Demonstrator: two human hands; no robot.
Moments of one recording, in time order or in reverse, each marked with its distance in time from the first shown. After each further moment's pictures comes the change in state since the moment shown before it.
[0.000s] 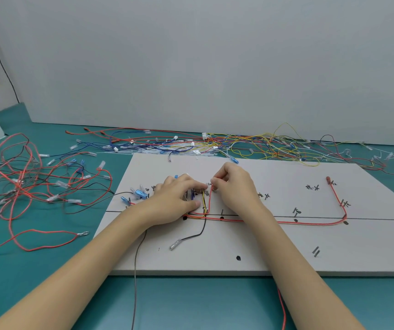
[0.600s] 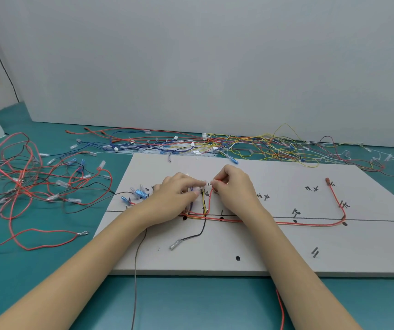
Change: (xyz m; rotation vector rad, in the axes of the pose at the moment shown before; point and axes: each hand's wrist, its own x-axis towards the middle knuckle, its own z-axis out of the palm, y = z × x) left_hand 0.003 -0.004 0.001 -0.144 0.053 -0.029; right_hand 0.002 0.006 0.003 -0.017 -0.007 -0.005
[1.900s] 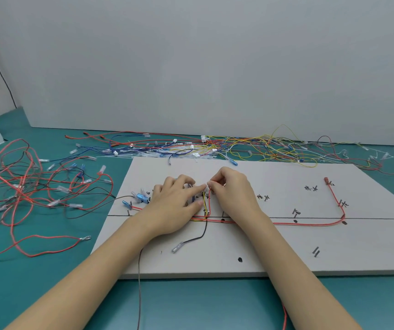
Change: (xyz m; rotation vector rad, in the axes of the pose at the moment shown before) left_hand 0.003 -0.013 0.014 0.409 0.057 0.092; right_hand -0.006 -0.003 0.004 -0.045 0.053 -0.087
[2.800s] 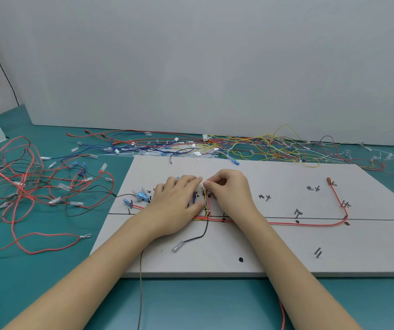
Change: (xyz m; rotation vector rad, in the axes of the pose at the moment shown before) left_hand -0.003 0.003 0.000 0.008 0.024 -0.010; right_hand -0.003 -0.010 0.005 0.241 0.000 0.077
